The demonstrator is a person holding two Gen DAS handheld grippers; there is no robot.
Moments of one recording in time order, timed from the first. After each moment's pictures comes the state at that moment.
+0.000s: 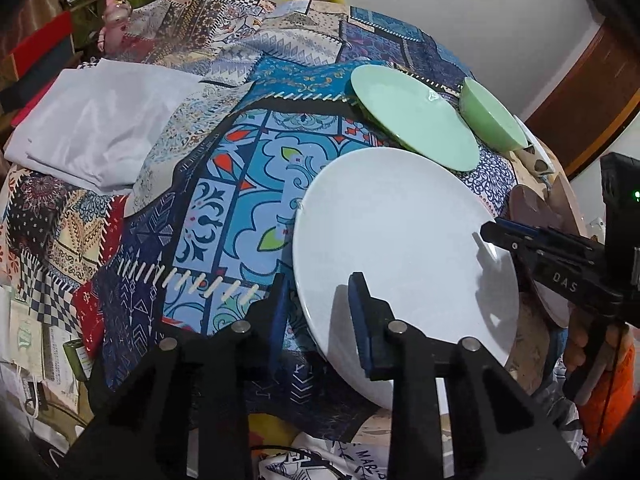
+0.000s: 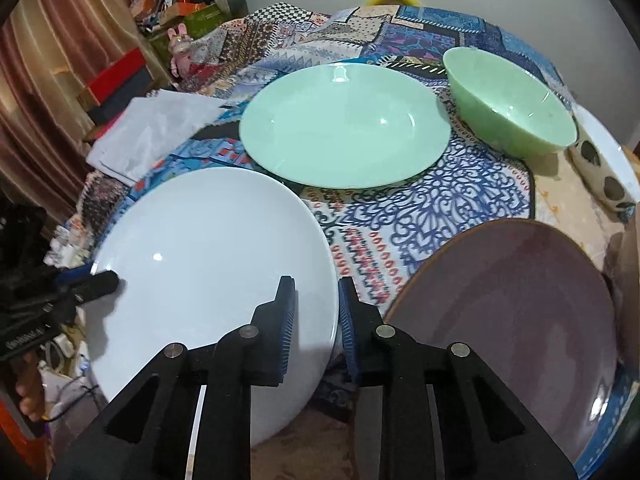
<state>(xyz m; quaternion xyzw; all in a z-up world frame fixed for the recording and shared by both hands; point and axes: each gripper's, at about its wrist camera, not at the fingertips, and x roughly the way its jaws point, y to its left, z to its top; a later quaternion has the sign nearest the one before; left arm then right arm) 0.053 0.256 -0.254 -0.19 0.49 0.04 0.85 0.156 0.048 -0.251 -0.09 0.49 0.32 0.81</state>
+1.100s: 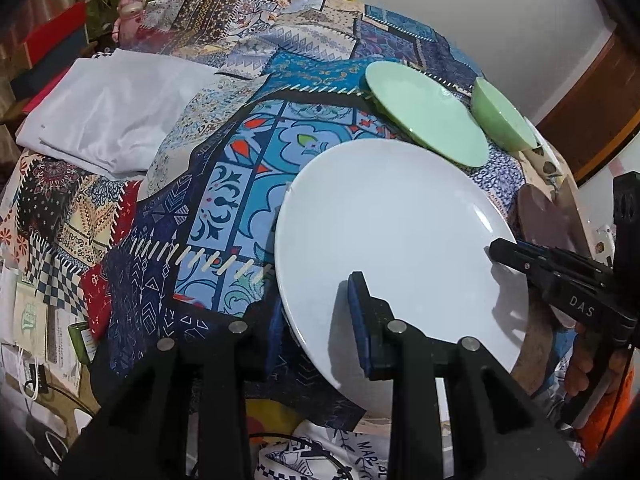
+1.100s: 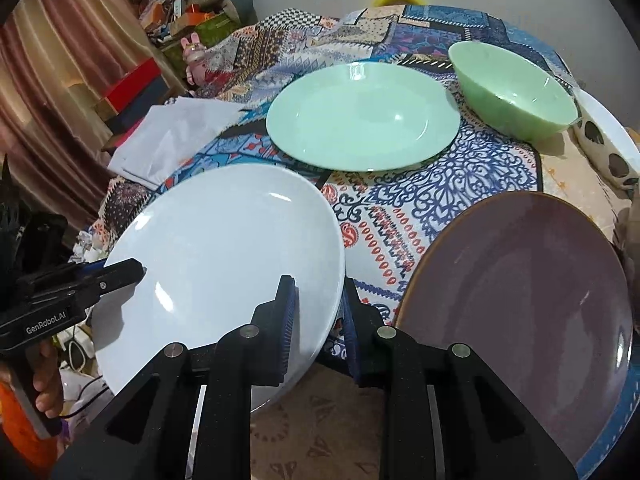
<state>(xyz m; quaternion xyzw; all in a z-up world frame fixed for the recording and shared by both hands) 0.043 0.255 -0.252 -0.20 0.49 0.07 0.85 0.140 0.037 -0.246 -0.06 0.48 0.34 0.81</state>
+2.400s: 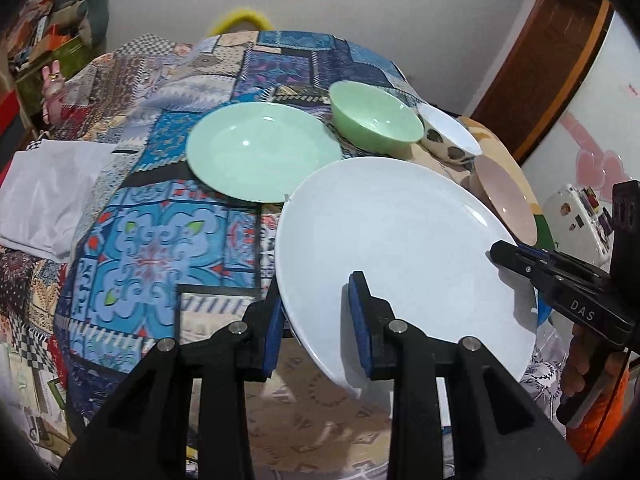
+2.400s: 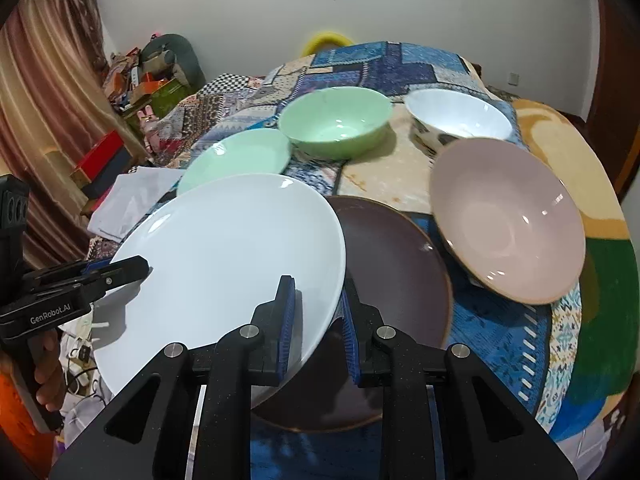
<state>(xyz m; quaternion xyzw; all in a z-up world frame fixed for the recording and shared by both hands) 0.098 0.120 -0.193 -0.12 0.46 -0.02 0.88 0.141 -0.115 -0.214 0.01 0.43 0.26 0.86</state>
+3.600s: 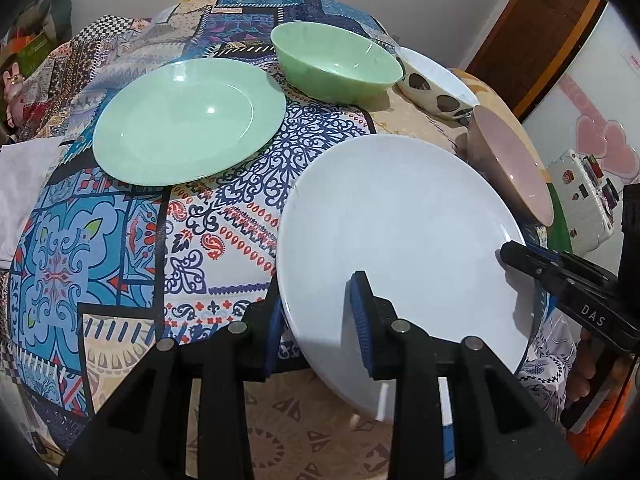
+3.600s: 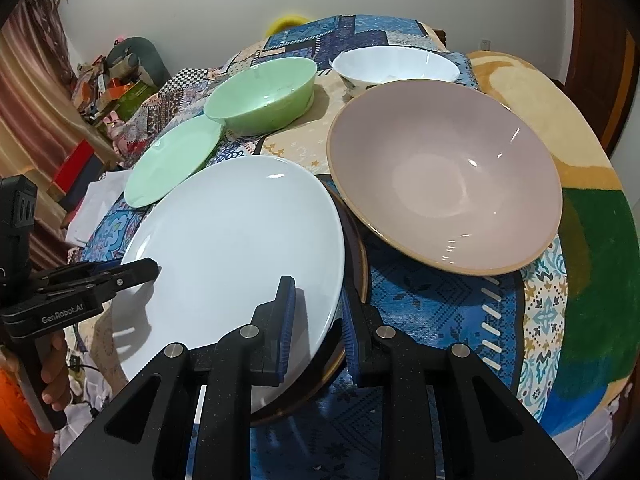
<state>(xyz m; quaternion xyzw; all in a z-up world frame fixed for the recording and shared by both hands) 0.153 0.069 -0.245 -0.11 0.51 -0.06 0.85 0.160 -0.156 -0.240 0.03 0.47 0.22 0.86</state>
